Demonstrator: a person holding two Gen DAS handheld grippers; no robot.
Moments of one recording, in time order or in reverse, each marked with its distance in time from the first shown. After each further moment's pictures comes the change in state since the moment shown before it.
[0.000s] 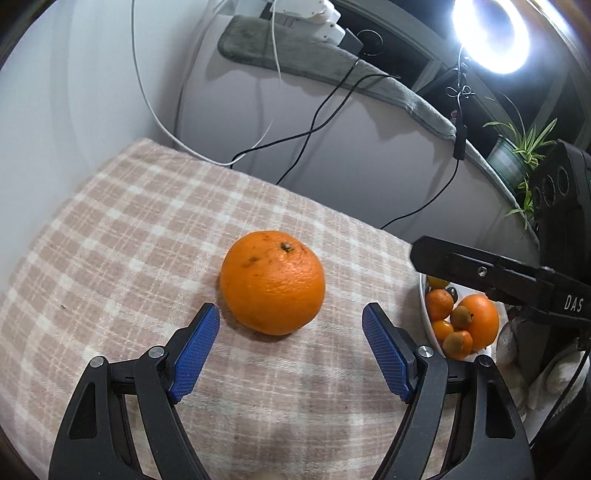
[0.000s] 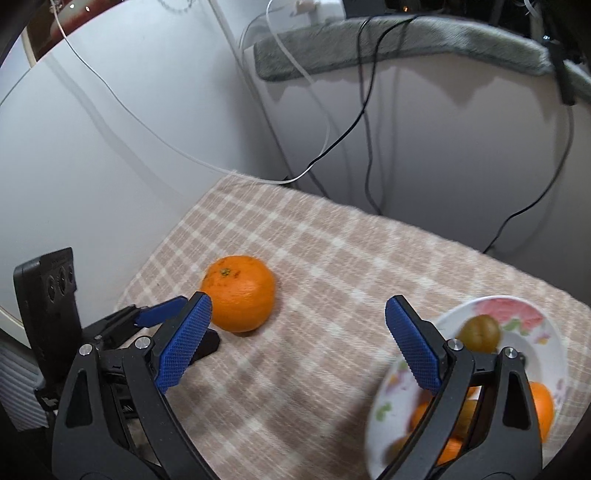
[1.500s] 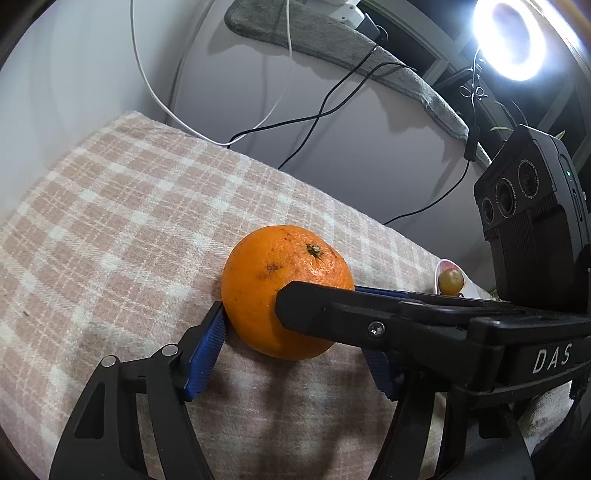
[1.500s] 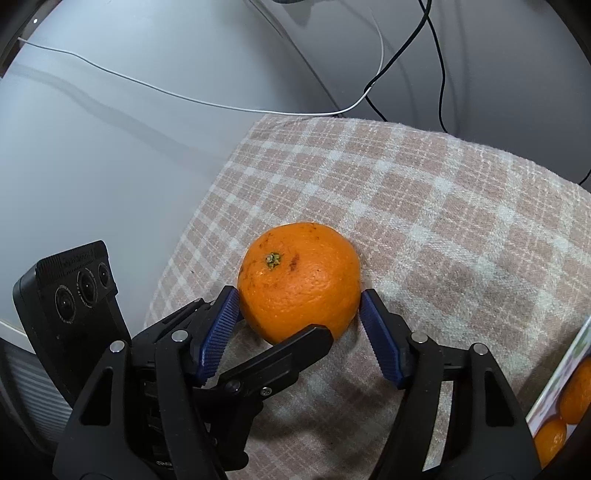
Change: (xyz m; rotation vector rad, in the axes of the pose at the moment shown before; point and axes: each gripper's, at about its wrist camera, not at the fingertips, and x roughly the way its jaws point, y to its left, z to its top) left arm 0.029 0.019 0.005 -0.044 0.040 -0.056; right arm 0.084 0.016 -0.002 0.124 0.191 0.225
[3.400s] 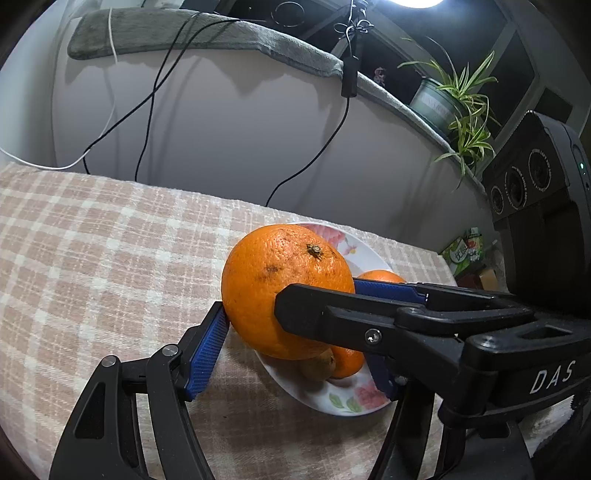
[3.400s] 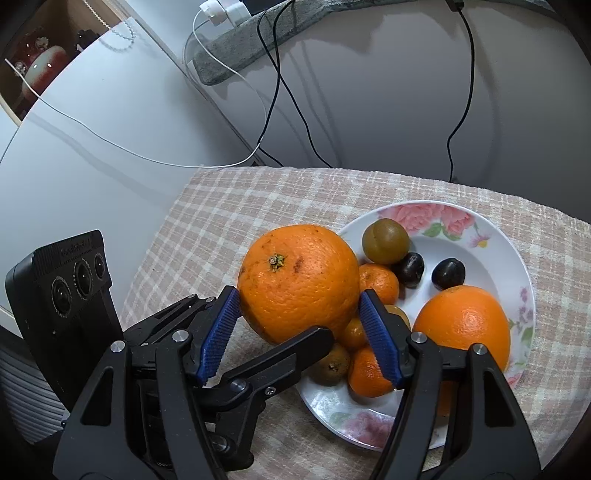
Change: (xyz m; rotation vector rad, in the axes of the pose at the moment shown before) left arm 0.026 -0.160 -0.013 0.199 0.053 -0.139; right arm -0.151 -0.072 -0.059 0.076 -0.171 -0.173
